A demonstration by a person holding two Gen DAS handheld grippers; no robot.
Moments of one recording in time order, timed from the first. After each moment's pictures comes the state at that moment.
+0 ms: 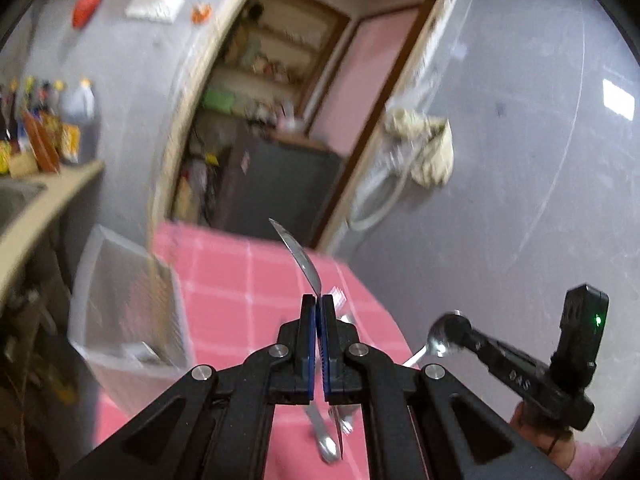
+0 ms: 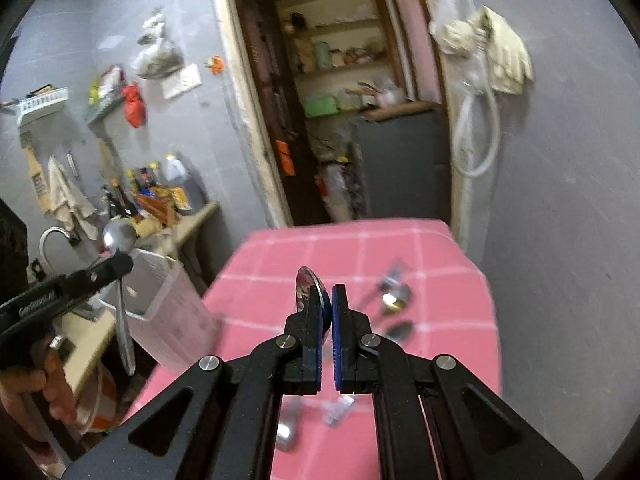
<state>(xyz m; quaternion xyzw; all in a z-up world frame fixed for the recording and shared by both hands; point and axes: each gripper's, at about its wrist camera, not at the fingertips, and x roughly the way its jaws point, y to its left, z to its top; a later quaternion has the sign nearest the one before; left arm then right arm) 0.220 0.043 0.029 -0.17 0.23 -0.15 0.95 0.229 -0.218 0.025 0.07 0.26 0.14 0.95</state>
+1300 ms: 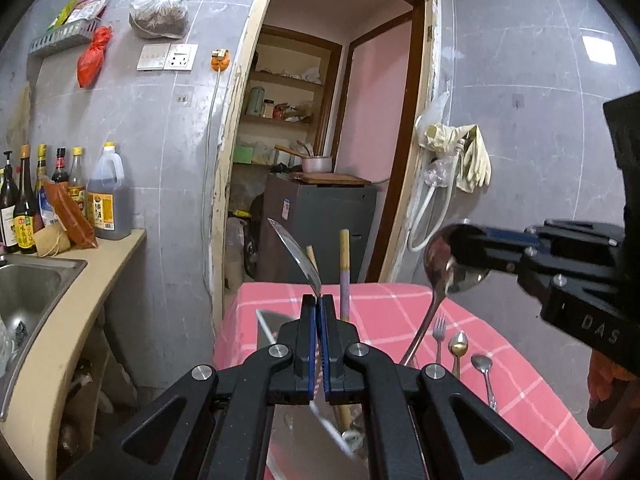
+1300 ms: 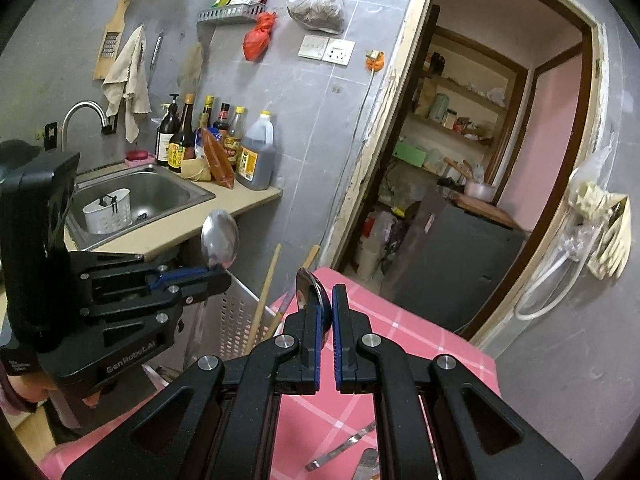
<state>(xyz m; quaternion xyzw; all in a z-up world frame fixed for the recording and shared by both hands) 0.257 0.140 -0.015 -0.07 0.17 -0.11 0.98 0.250 0.008 0.077 -0.21 0.19 0.18 0.94</state>
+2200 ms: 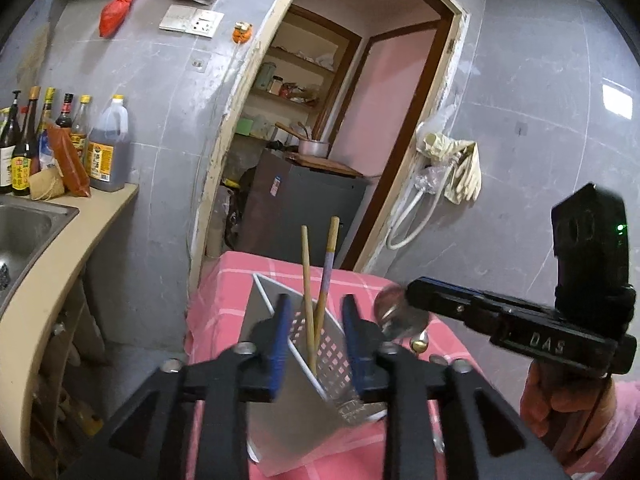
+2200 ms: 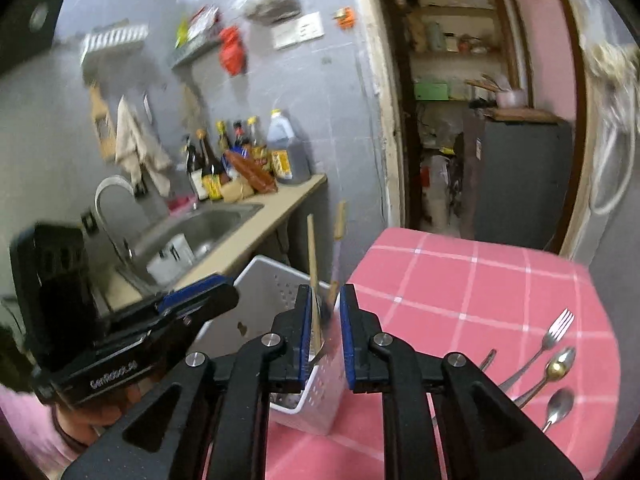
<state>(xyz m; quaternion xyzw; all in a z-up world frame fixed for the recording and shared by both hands) 0.238 0.158 -0.011 -0.15 0.20 -0.13 0.96 0.273 -0.056 0.036 0.04 0.28 0.28 0.92</state>
